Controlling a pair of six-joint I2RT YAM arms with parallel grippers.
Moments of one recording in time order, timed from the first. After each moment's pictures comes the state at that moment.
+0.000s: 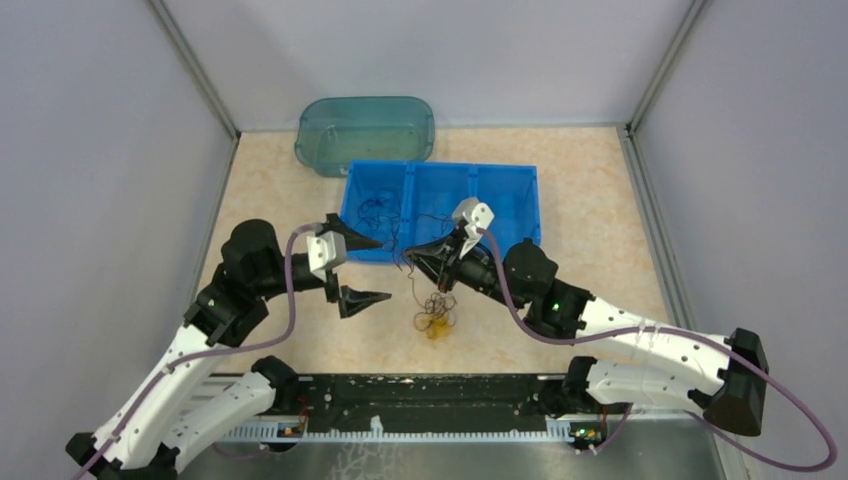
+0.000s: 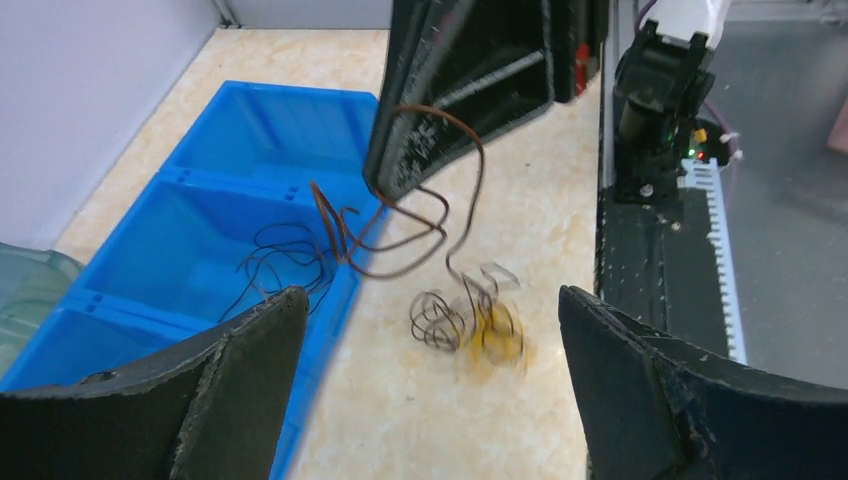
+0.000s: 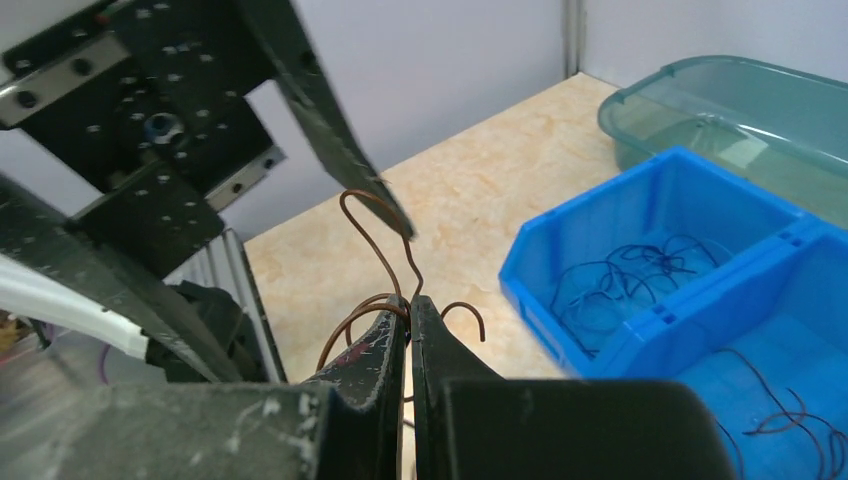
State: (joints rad) left arm -0.61 0.69 0.88 -0.37 0.72 0.30; right arm 1.07 0.95 0.76 0.28 0.02 0.19
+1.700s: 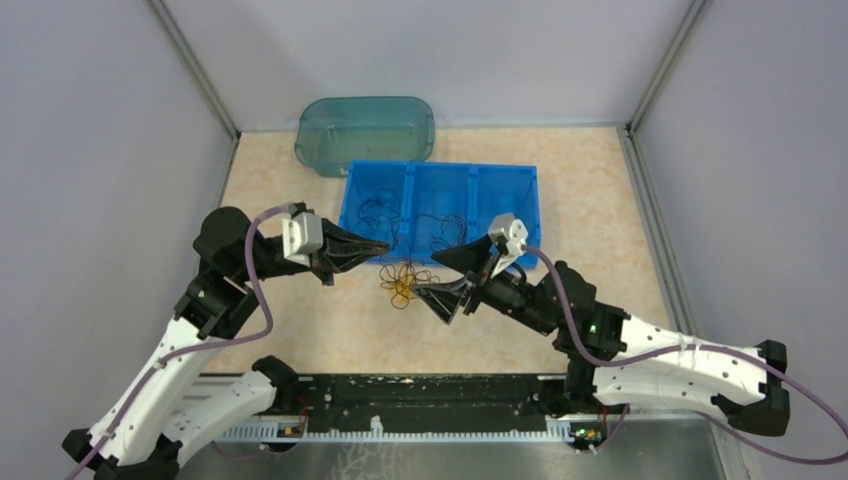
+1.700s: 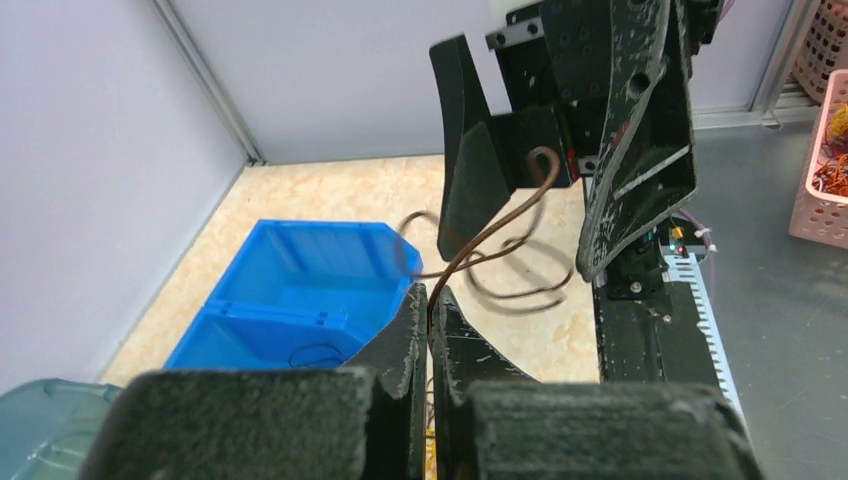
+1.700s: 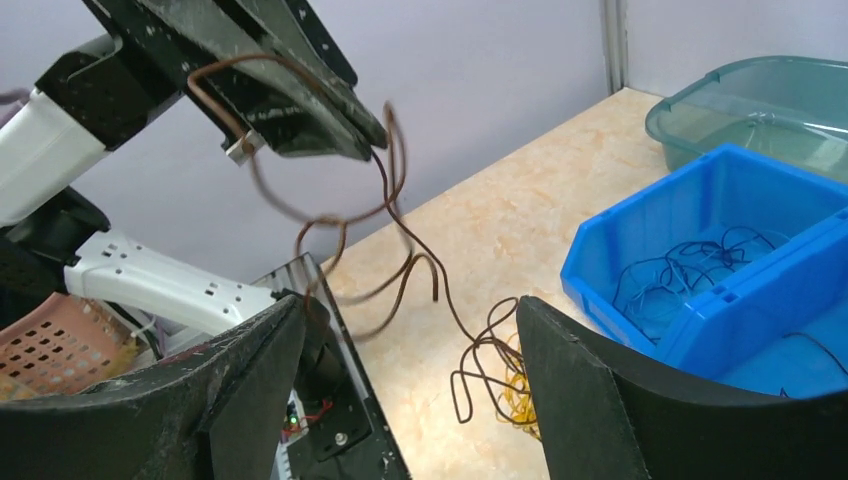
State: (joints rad) left arm -0.60 0.77 1.00 -0.13 0.82 0.14; right arm 1.24 0.76 0.74 0.19 0.16 0.29
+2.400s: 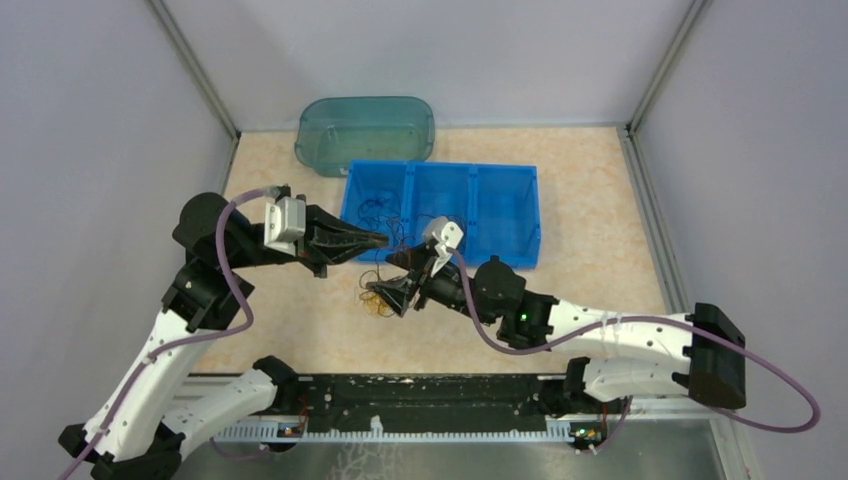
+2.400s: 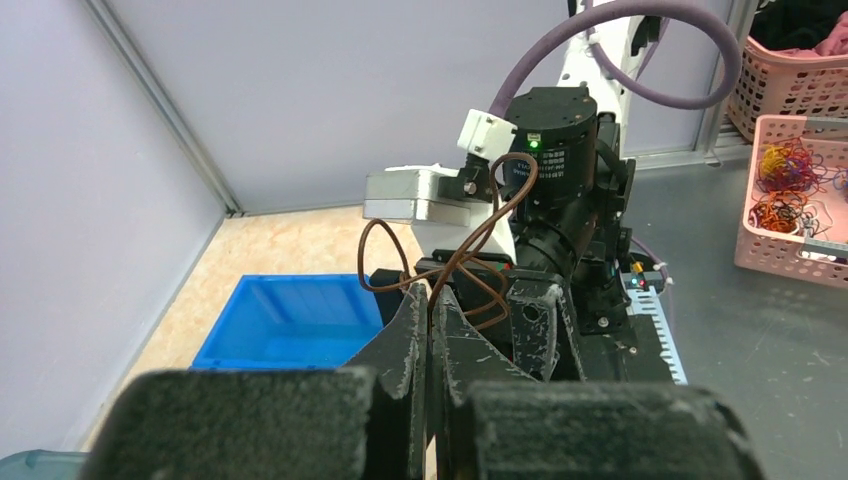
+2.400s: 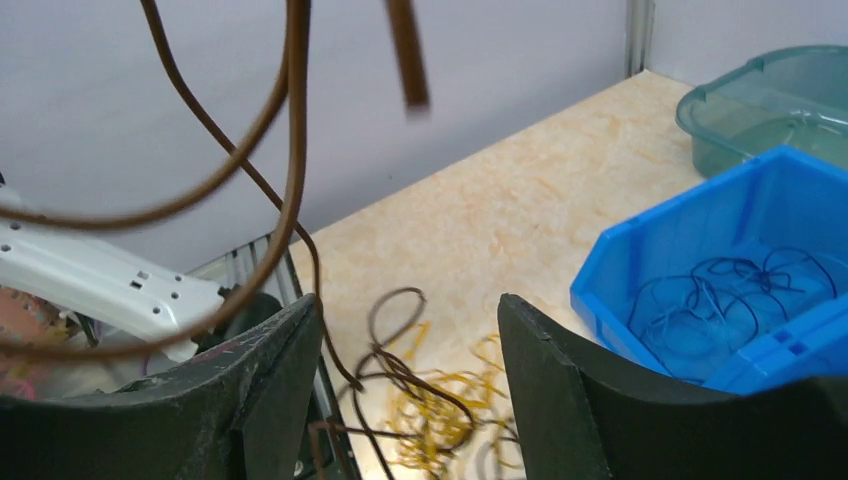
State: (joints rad) left arm -0.60 0.84 1.17 -0.13 0.89 0.07; right arm 1.24 1.09 0.74 0.48 0.11 0.22
